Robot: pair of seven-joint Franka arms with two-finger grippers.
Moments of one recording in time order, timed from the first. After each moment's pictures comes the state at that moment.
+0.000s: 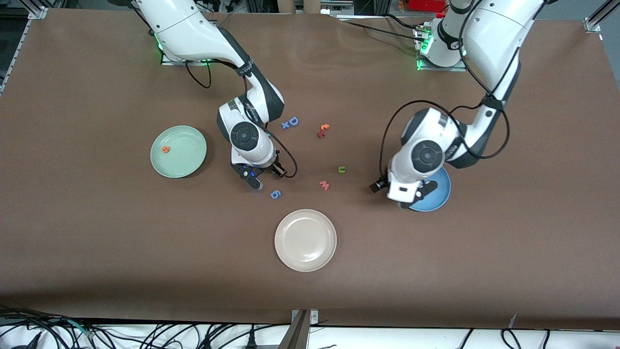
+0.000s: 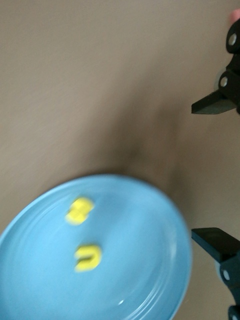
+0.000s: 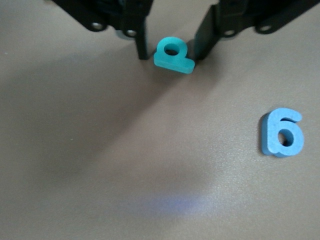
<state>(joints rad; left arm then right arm) -0.20 0.59 -0.29 -1.75 0.07 2.17 -1.06 0.59 0.68 0.05 -1.76 0.14 2.39 1.27</state>
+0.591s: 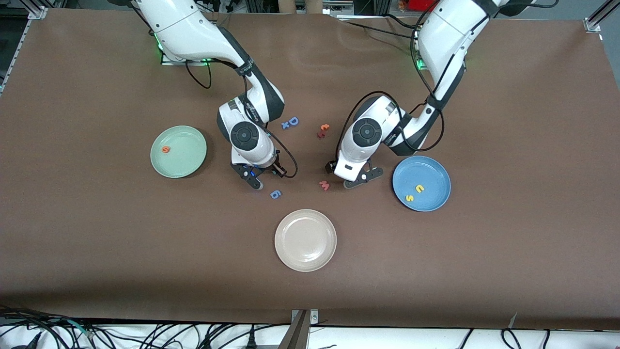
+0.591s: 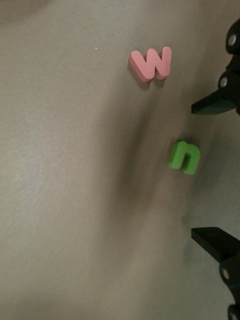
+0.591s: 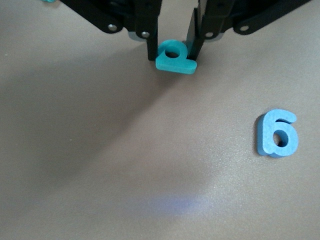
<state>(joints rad) -0.37 0.69 -0.29 -1.77 0.07 2.38 -1.07 0.59 0.68 0.05 -1.75 0.14 2.38 1.27</state>
